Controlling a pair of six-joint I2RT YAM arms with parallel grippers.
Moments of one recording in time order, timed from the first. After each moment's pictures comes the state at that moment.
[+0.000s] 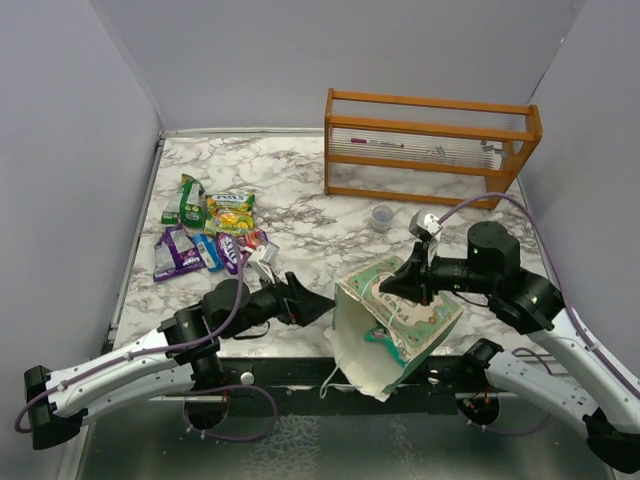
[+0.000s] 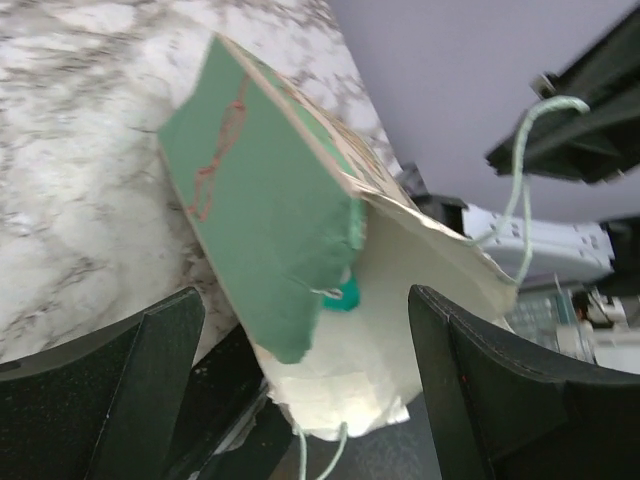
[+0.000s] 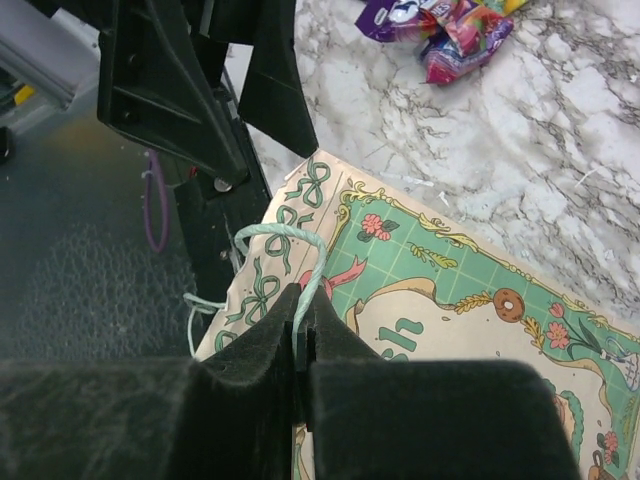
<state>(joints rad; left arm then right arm) -1.07 0.53 0.46 -0.16 -0.08 -0.93 0.69 0.73 0.90 -0.54 -0.57 0.12</state>
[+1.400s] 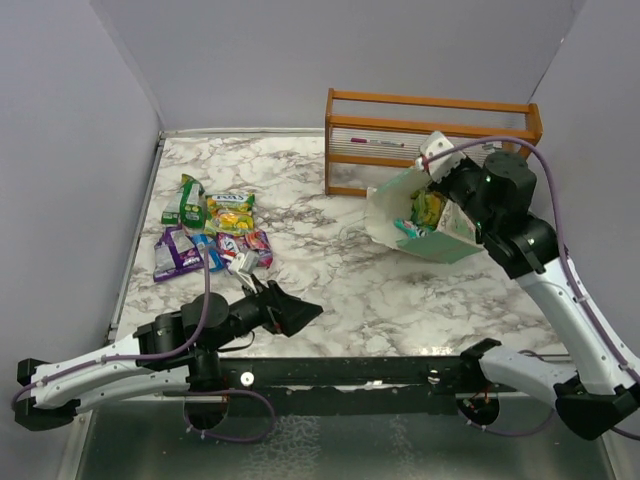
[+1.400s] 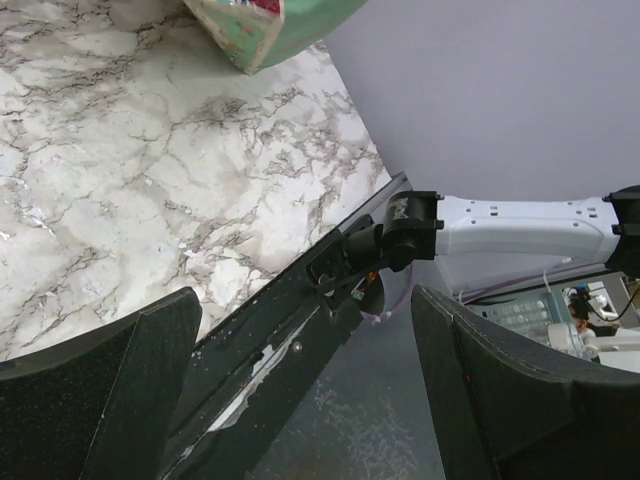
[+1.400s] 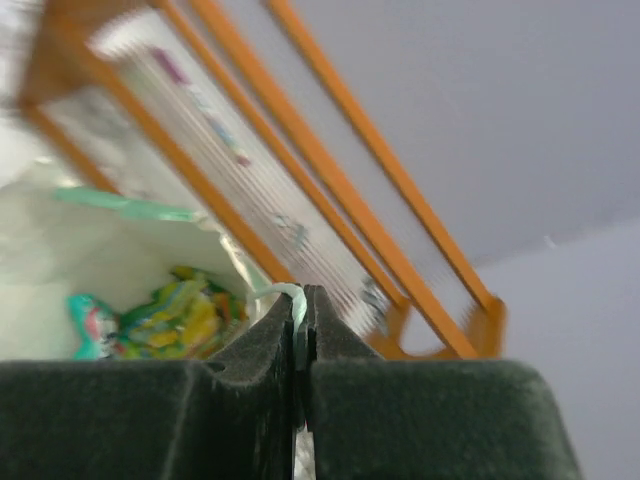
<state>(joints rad) -1.27 0.41 0.54 -0.31 -0.28 -0.91 0.48 1.07 1.31 -0.39 0.28 -0.73</state>
